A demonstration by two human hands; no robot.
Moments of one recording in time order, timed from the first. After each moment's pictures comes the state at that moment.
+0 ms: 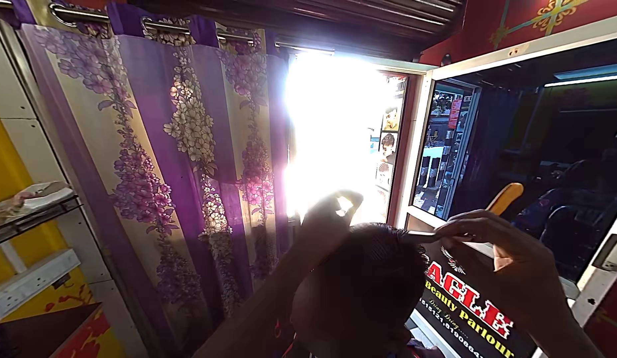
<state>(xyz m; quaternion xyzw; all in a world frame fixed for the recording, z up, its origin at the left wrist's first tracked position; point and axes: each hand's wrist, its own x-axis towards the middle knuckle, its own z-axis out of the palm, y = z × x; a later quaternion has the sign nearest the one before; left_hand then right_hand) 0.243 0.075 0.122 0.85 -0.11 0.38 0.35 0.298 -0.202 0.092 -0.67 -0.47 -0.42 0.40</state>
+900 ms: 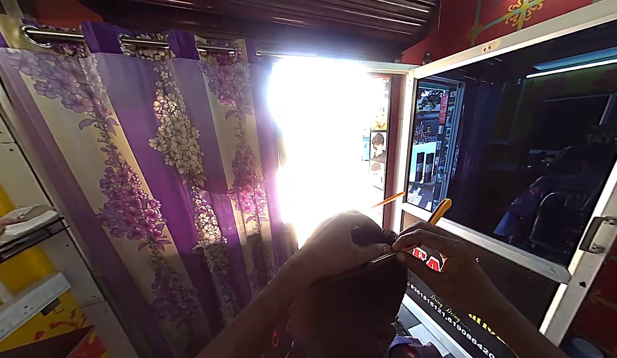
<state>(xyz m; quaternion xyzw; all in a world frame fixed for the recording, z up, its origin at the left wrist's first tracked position) 0.249 0.045 0.128 0.94 -0.18 0.17 0.25 0.326 -0.184 0.059 -0.66 -0.53 -0.31 0.44</state>
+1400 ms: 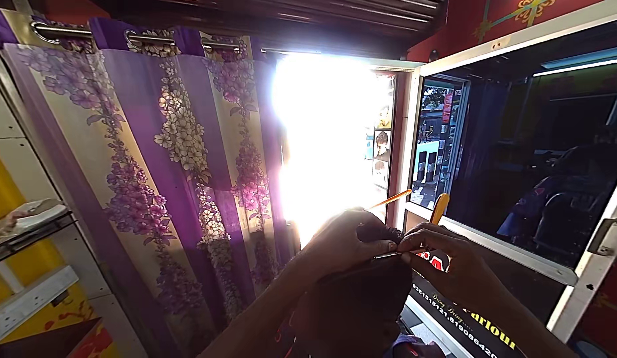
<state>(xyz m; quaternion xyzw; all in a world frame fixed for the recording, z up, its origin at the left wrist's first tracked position) 0.251 0.046 0.126 0.93 -0.19 0.18 0.26 0.326 -0.186 0.061 -0.68 -0.52 -0.32 0.40</state>
